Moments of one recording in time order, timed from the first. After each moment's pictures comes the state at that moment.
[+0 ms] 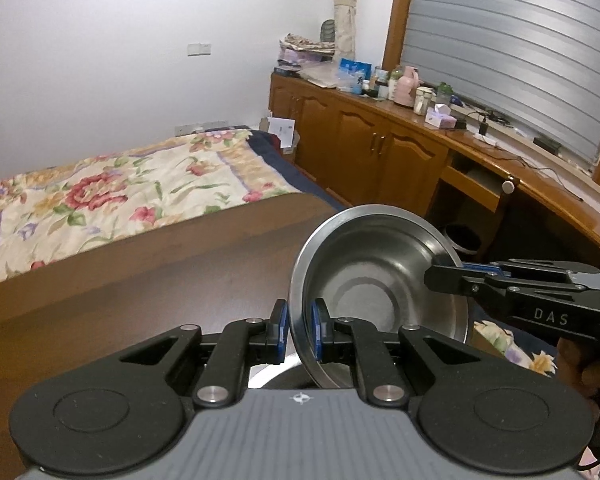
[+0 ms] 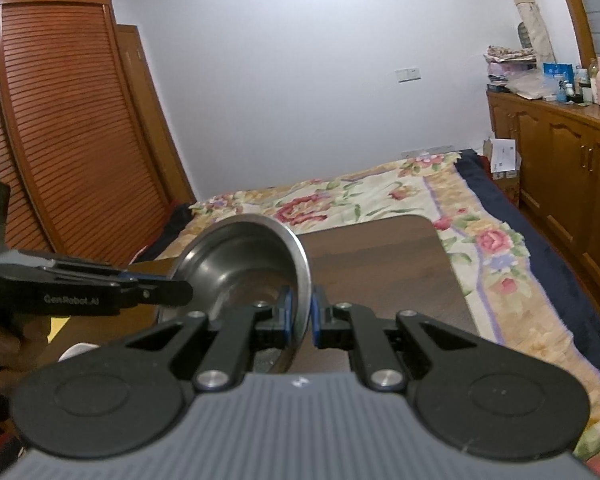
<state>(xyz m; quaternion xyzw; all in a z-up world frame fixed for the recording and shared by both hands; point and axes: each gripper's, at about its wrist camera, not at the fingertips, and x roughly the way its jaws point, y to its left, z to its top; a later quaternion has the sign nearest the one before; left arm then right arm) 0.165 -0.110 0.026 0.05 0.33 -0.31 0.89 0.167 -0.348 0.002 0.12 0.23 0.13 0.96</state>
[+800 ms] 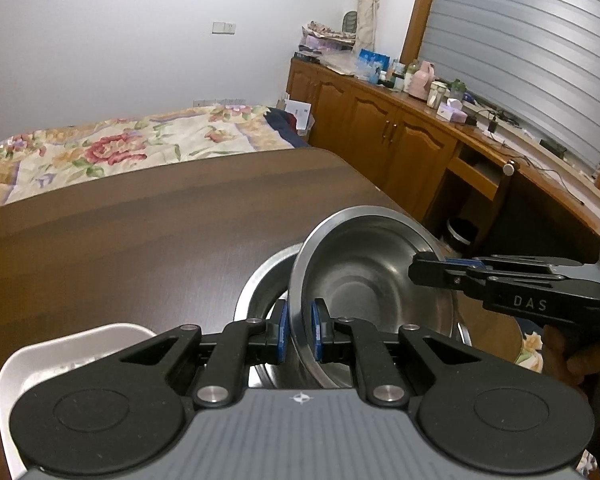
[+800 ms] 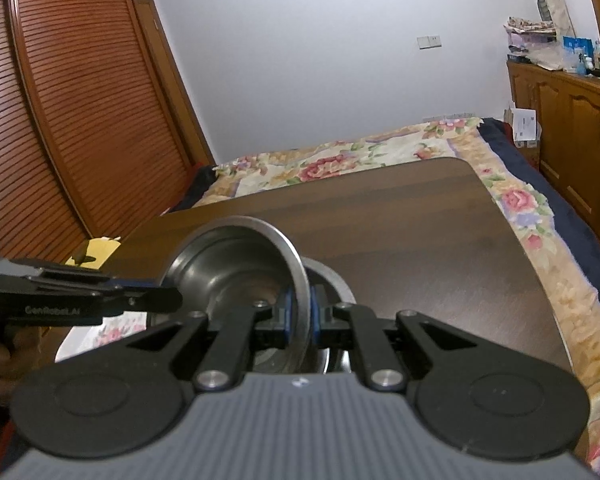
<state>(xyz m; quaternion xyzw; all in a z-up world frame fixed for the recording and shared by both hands) 0.113 -0.061 -0.004 0.02 0.35 -0.29 0.89 0.140 -0.310 -0.019 0.12 0.28 0.16 0.94</state>
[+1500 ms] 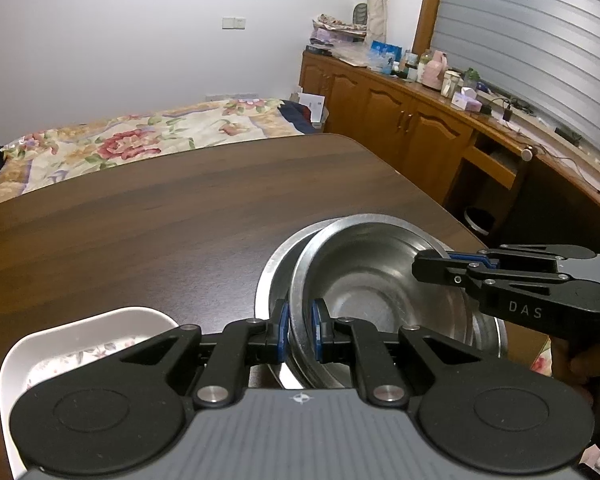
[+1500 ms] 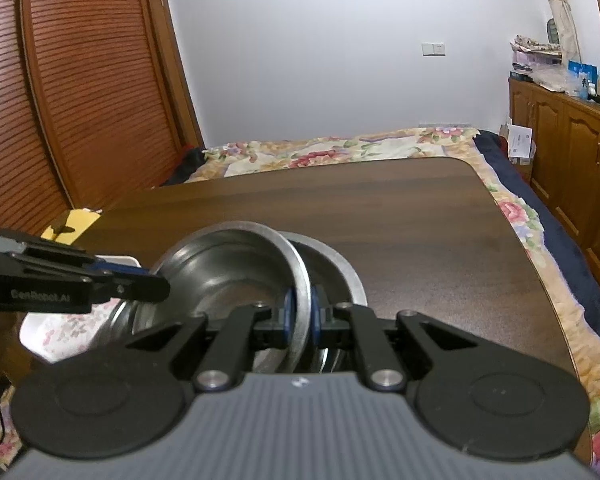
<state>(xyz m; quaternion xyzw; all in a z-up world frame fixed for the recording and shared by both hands) 0.110 -0.062 -0.019 0.04 0.36 -0.27 0.89 0.141 -0.292 -0.030 0.06 0.28 0.14 0.95</state>
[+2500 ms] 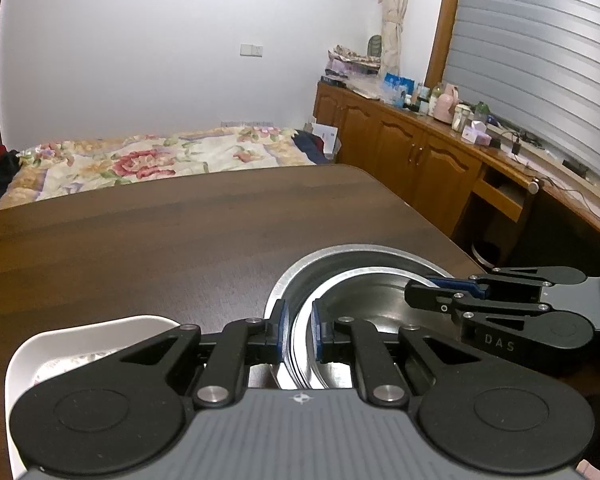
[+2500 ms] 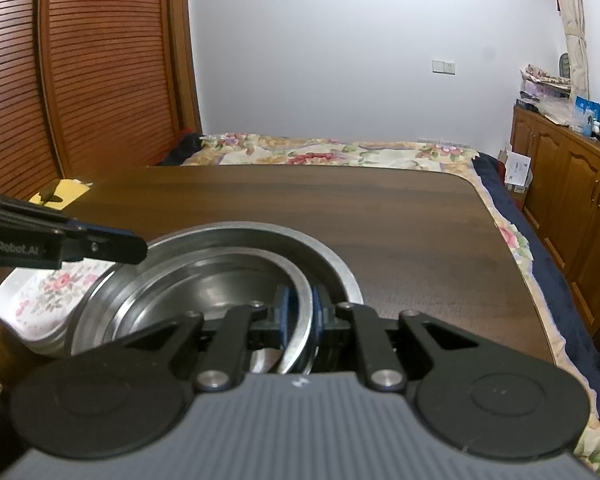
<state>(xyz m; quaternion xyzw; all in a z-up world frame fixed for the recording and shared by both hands) 0.097 -0.057 -0.013 0.01 0.31 -0.25 0.92 0.143 -0.277 -0.031 0.00 0.27 0.13 0.95</state>
